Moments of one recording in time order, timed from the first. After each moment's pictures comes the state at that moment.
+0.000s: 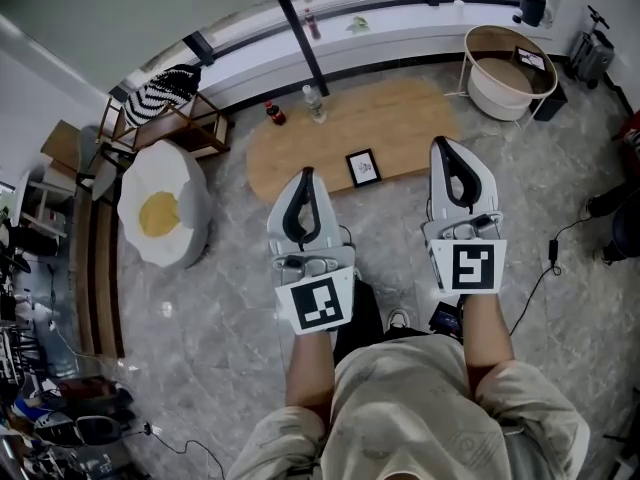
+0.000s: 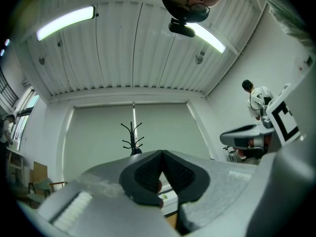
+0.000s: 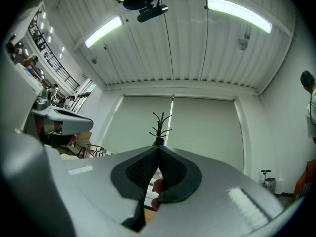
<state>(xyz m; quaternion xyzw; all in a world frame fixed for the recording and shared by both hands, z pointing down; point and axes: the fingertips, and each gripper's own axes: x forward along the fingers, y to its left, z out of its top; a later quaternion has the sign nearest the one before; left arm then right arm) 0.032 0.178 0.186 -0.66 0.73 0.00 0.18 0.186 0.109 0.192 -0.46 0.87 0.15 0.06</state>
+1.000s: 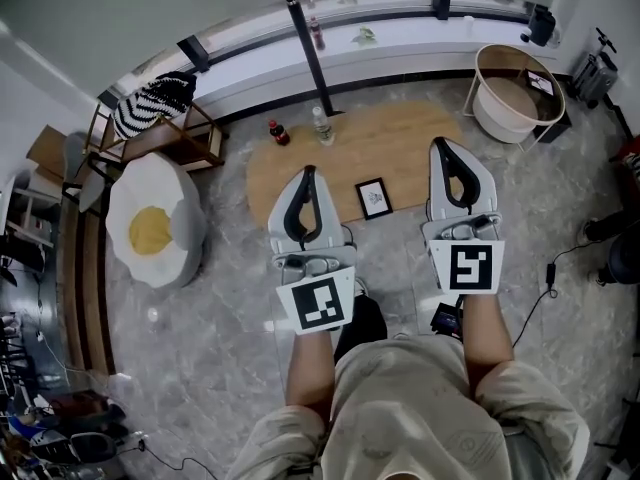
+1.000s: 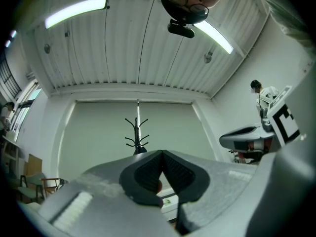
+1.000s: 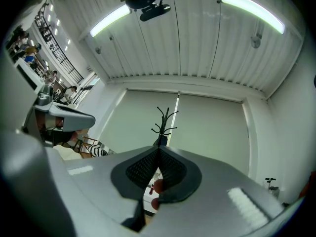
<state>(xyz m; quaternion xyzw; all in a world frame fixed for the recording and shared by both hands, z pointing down) -0.082 0.072 0.190 -0.67 0.72 0.03 0.17 0.068 0.005 0.191 -0.46 0.87 0.18 0.03</state>
